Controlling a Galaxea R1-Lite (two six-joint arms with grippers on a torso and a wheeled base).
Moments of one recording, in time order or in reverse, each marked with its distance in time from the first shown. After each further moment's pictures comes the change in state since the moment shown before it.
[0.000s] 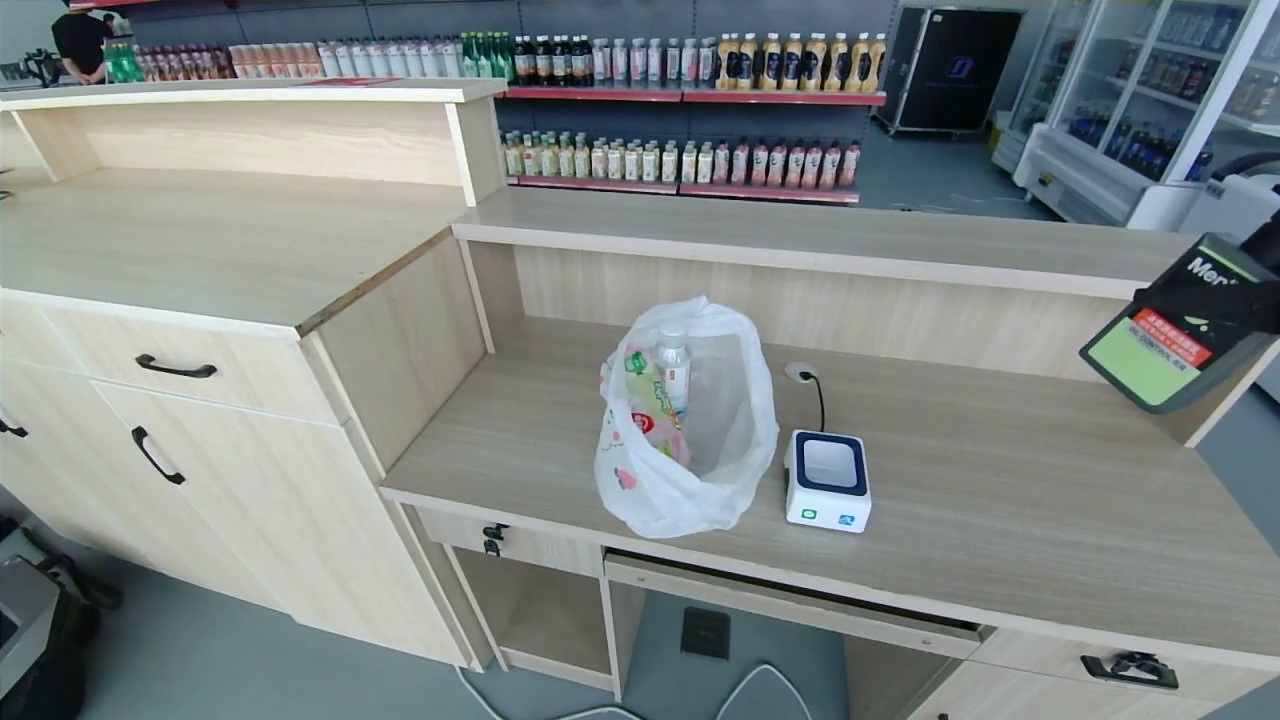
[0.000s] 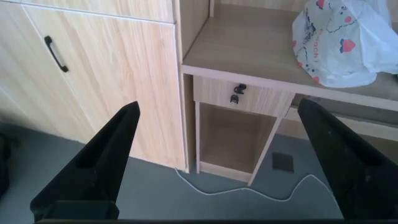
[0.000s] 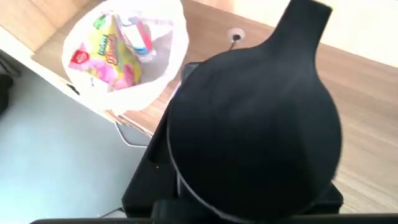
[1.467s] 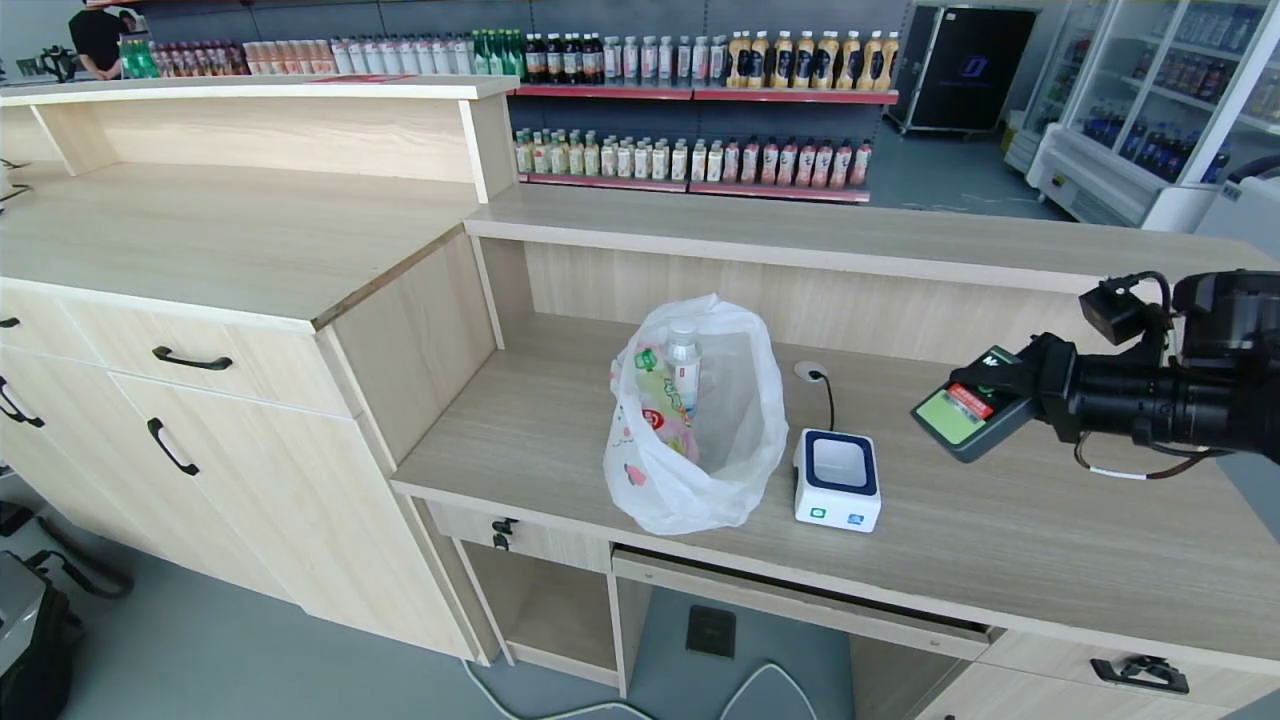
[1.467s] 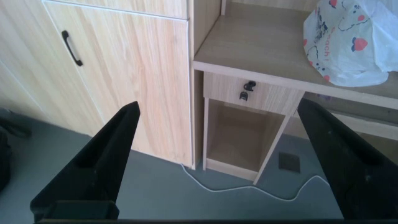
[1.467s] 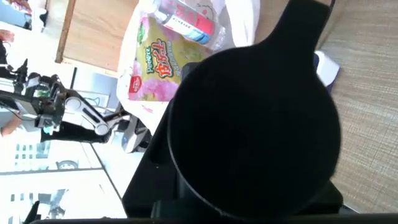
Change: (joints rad) left arm -0.001 0.000 0.000 0.000 0.000 0.000; right arm 0.018 0.530 0.124 -0.524 0.235 0.545
